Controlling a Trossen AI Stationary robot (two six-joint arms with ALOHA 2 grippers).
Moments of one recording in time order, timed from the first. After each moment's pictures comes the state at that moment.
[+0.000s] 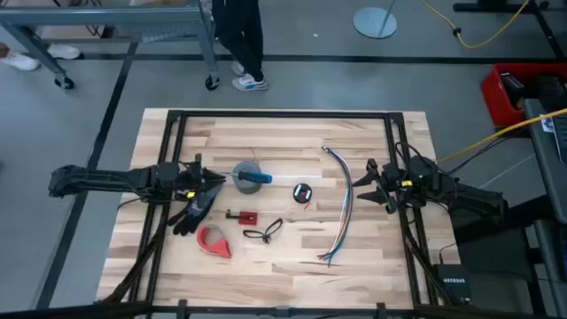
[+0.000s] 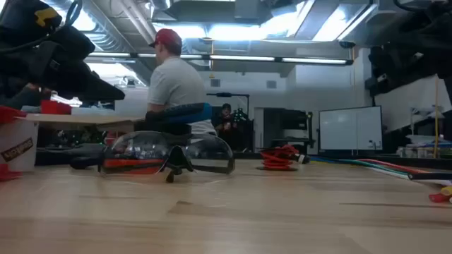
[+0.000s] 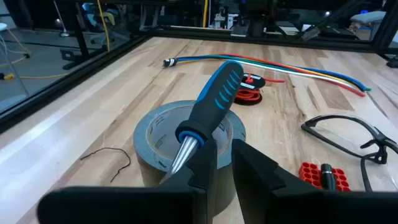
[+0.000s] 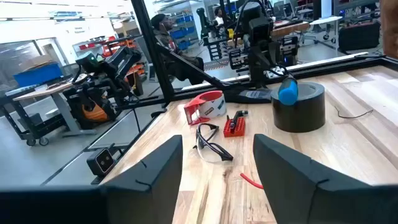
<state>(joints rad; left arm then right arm) 0.05 0.30 0.01 0.04 -0.17 -0.05 -0.26 0.00 0.06 -0.07 -0.53 0.23</state>
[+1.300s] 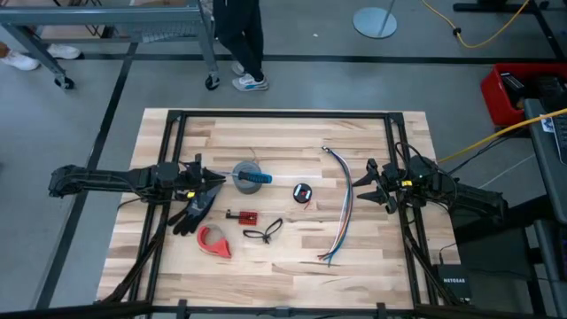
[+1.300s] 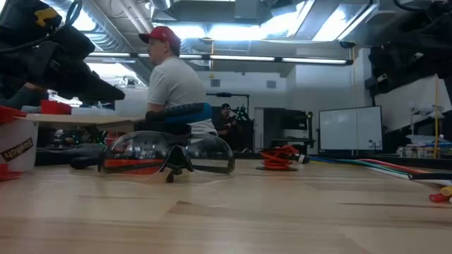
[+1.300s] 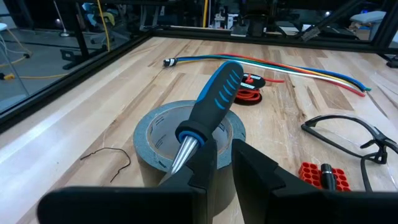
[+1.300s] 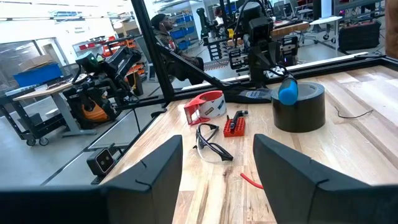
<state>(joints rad) 0.05 0.30 0.01 0.04 -0.17 -0.05 -0.26 0.00 0.06 -0.07 -0.53 0.23</state>
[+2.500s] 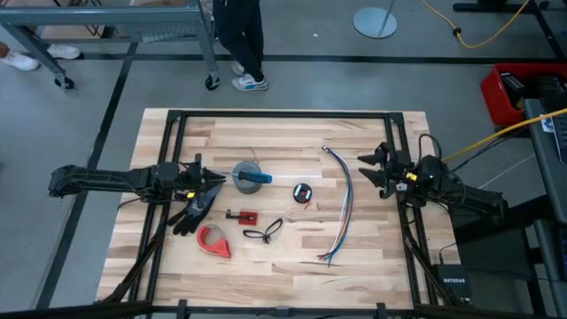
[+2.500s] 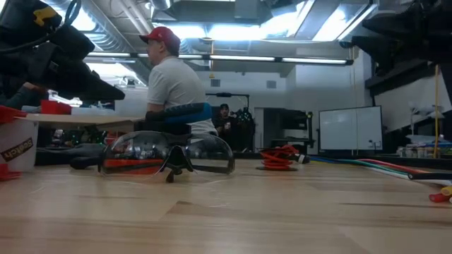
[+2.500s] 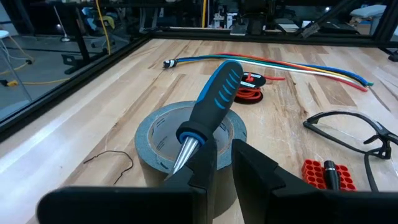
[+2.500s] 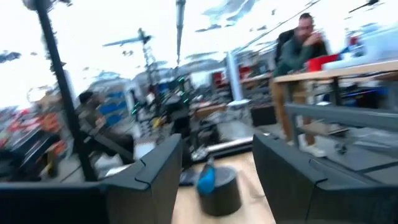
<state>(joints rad) 0.05 0.30 0.01 0.04 -0.17 -0.01 -0.26 0.00 0.05 0.22 -0.12 0.25</state>
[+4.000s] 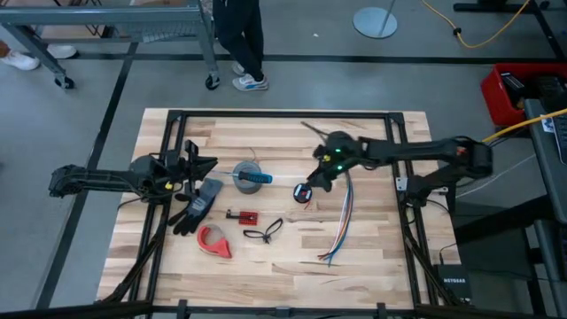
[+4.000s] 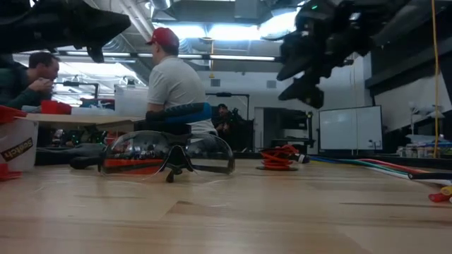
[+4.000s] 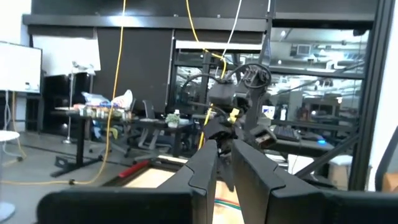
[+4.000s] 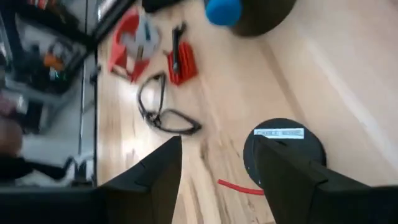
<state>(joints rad) 0.05 0.30 0.03 0.58 -0.19 -0.06 -0.26 1.42 0.82 -0.14 -0.51 0.46</state>
